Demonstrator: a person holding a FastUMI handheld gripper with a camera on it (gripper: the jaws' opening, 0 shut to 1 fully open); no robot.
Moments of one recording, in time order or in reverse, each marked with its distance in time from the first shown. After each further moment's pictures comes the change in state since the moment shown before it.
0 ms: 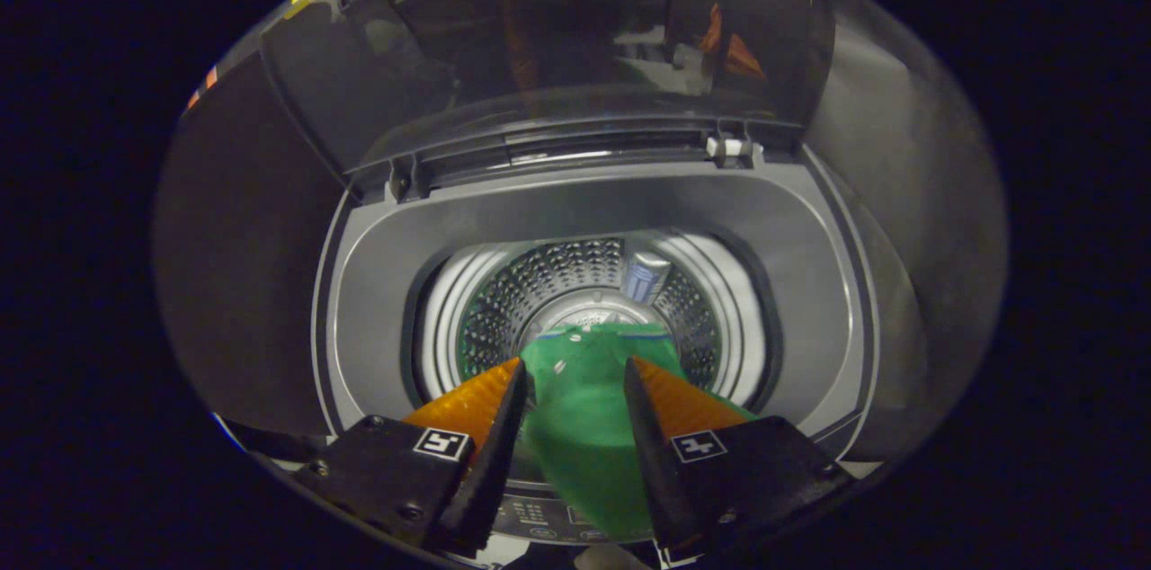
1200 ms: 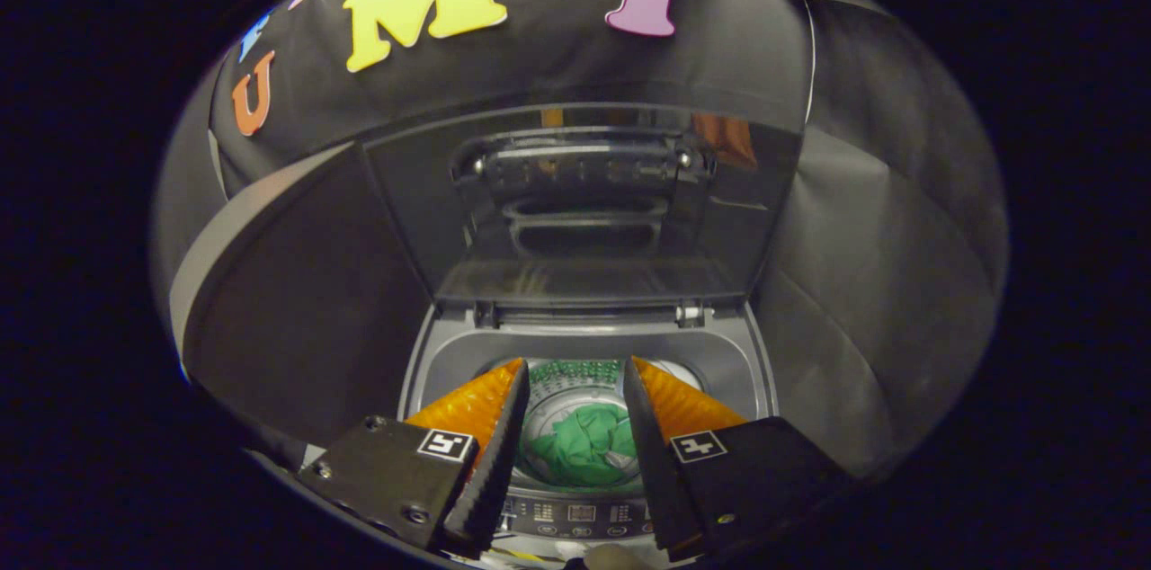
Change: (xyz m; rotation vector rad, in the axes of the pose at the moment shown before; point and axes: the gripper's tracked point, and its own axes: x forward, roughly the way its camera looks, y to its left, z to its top) arm -0.125 0.015 0.090 -0.069 -0.364 0.041
